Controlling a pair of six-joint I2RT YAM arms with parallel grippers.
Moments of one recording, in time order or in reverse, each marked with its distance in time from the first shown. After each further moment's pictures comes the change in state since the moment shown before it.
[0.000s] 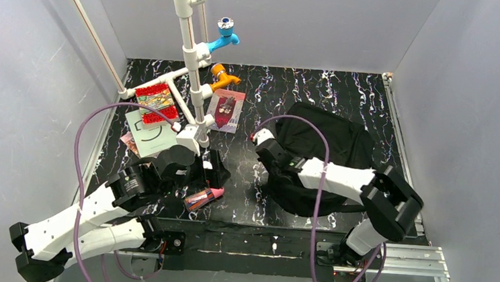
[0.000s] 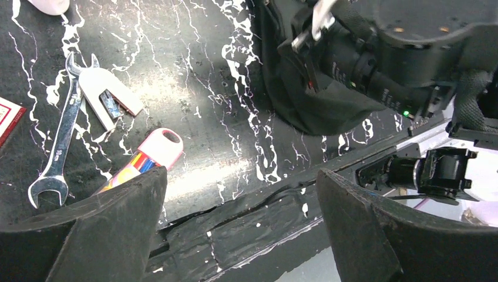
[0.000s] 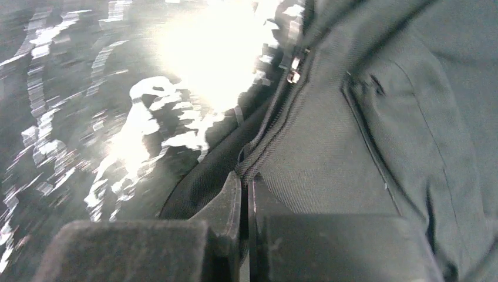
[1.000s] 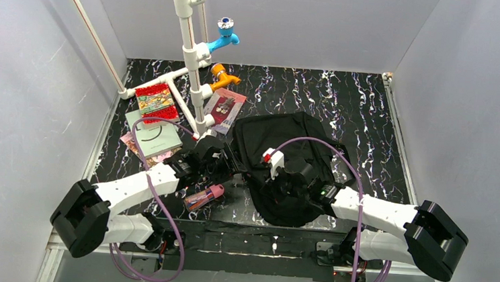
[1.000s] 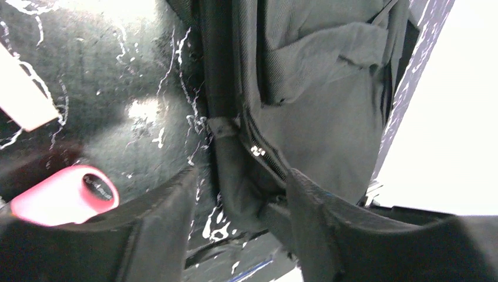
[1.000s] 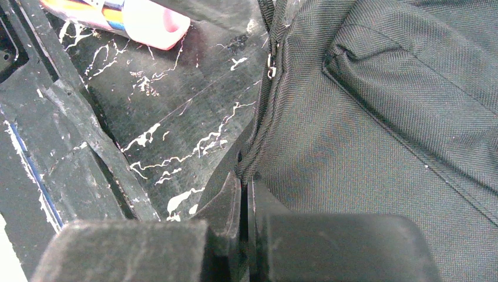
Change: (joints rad) left arm 0.215 0.452 -0.231 0.537 0.276 -0.423; right arm 0.003 -0.436 -0.439 0.407 -0.637 -0.034
